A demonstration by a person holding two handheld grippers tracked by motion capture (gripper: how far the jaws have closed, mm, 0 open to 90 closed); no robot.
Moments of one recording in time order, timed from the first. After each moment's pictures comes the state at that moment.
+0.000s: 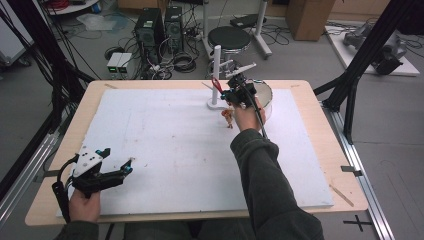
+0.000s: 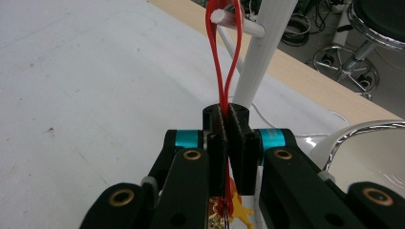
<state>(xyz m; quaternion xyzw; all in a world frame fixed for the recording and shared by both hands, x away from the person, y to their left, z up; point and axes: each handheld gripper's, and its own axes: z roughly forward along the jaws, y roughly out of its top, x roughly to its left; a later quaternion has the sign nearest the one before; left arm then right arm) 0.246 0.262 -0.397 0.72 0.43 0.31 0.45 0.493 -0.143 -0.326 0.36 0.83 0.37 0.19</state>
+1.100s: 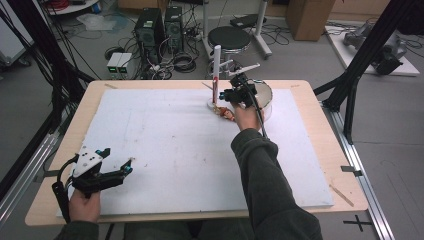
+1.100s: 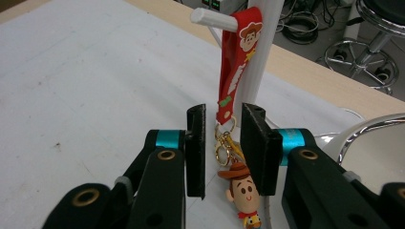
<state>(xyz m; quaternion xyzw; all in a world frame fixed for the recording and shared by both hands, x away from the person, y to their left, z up) 0.246 0.262 -0.396 0.72 0.43 0.32 0.45 0.501 -0.150 -0.333 0.39 0.82 0.40 0.17</state>
